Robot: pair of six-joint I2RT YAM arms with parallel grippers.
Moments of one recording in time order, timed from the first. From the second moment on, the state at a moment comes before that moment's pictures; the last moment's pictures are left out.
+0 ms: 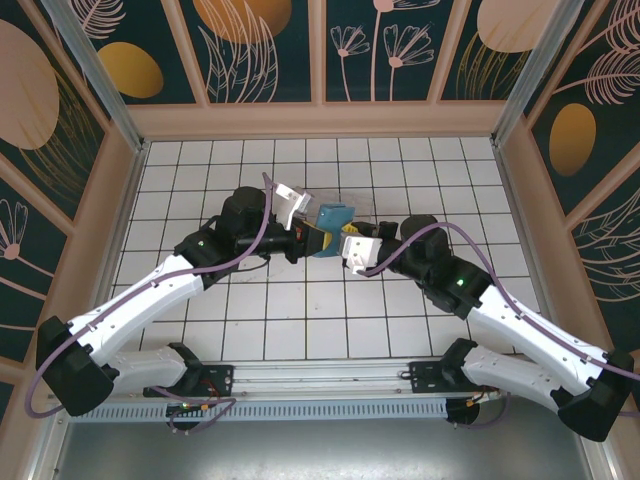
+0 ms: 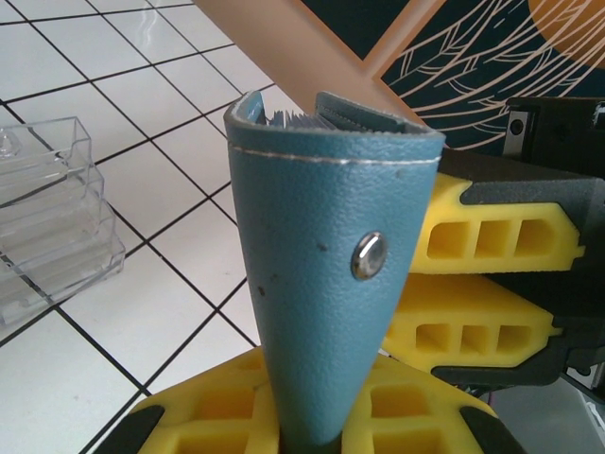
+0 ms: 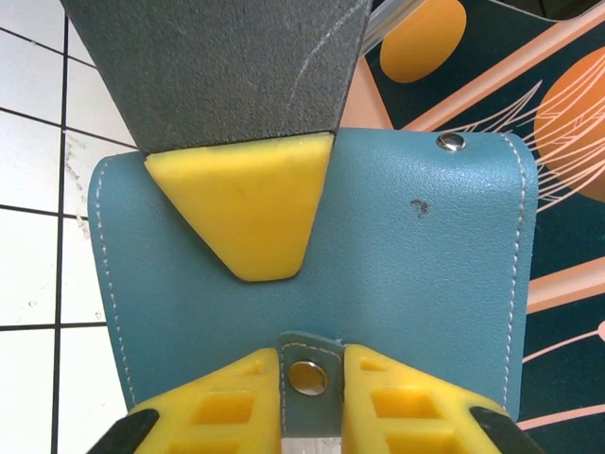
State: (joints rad) left arm -0.75 1.20 1.03 -0.25 0.49 -0.42; right arm 0.83 0.91 0.82 -0.22 -0.10 -0.89
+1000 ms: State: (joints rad) left arm -0.76 1.18 1.08 -0.38 0.30 -0.34; right arm 0.84 0.80 0.82 -0.23 -0.02 -0.79
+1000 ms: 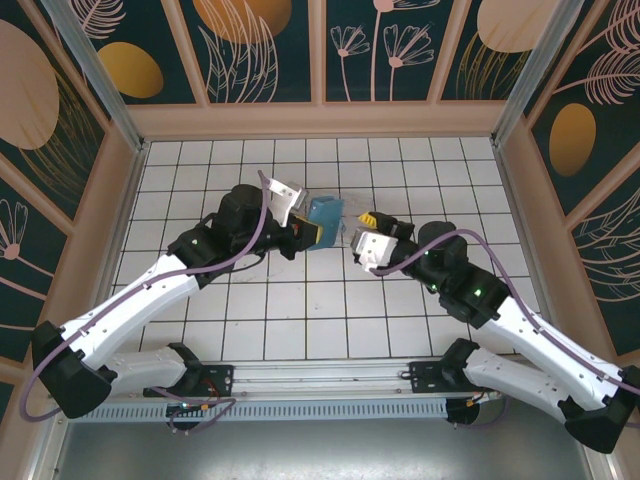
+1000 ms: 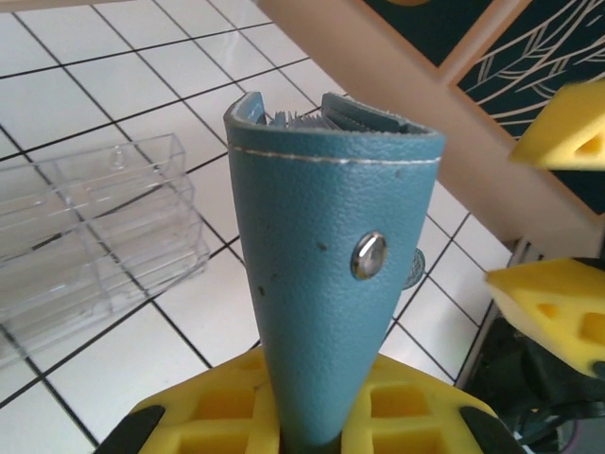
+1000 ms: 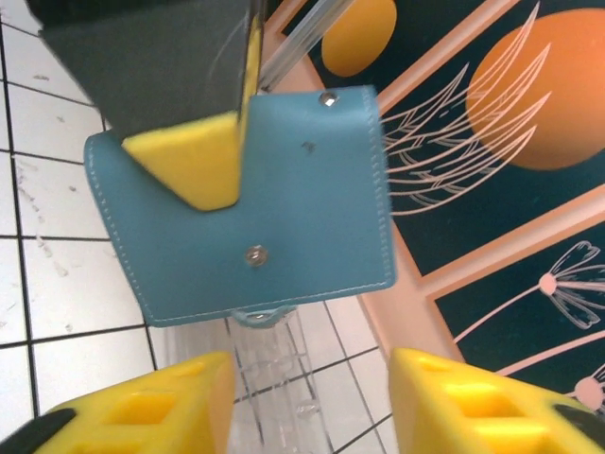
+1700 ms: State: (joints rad) left arm -0.76 1.00 1.05 -0.22 0.42 -0.32; right arm 0.78 0.86 0.77 0.14 -0.26 -0.08
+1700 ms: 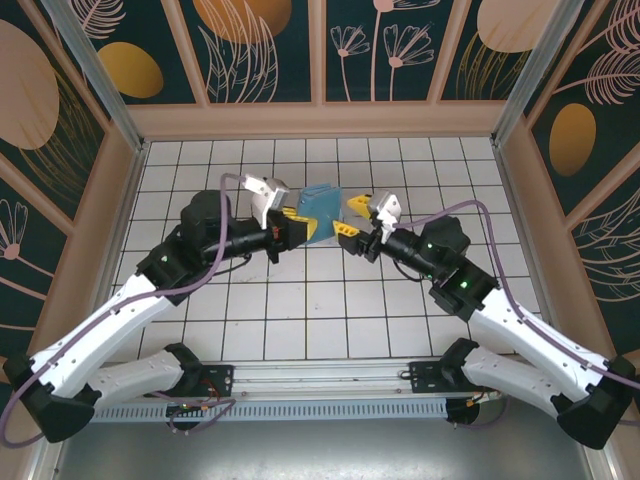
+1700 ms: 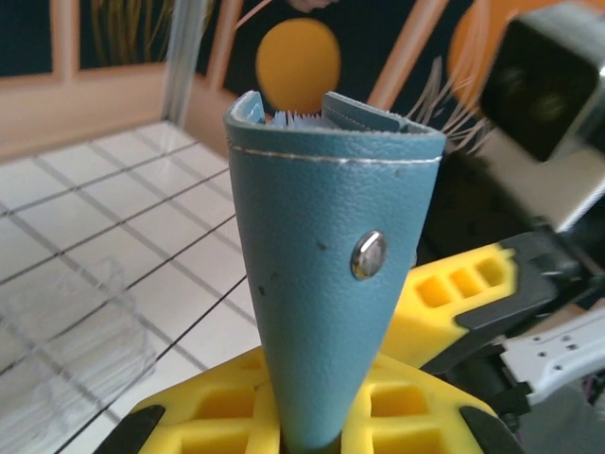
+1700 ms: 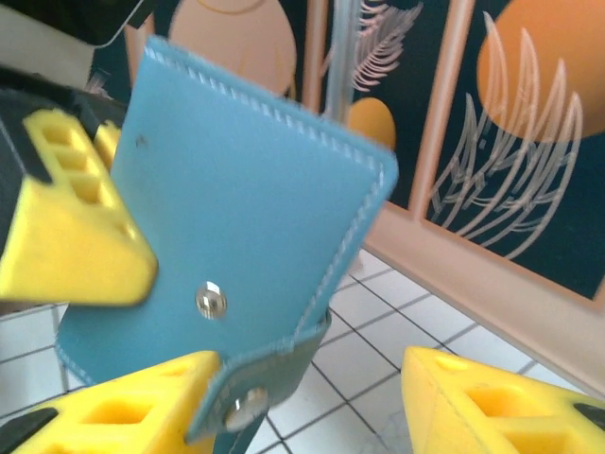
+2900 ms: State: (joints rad) left arm -0.76 0.84 0.84 0.11 1.01 0.14; right arm 0.78 0.76 0.81 0.24 -0.88 -0.15
